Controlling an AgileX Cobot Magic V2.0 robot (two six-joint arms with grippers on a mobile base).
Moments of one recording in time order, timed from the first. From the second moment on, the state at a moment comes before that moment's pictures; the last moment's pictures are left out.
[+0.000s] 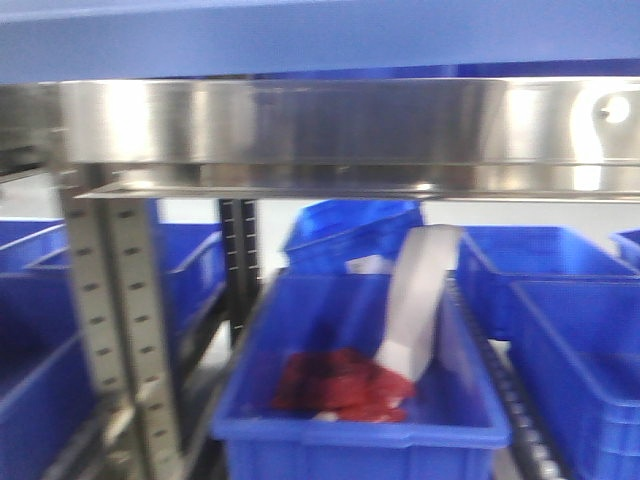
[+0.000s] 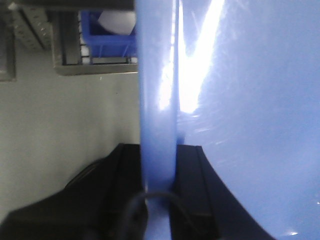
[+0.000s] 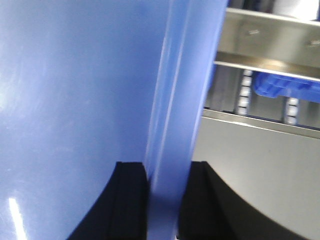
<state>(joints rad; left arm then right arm) -0.48 1.37 -1.47 -0.17 1.23 -0.29 0.37 1.18 -1.32 0.00 1.18 0.31</state>
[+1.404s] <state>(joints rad) -0.48 1.37 -1.47 -0.17 1.23 -0.29 0.37 1.18 -1.32 0.00 1.18 0.31</state>
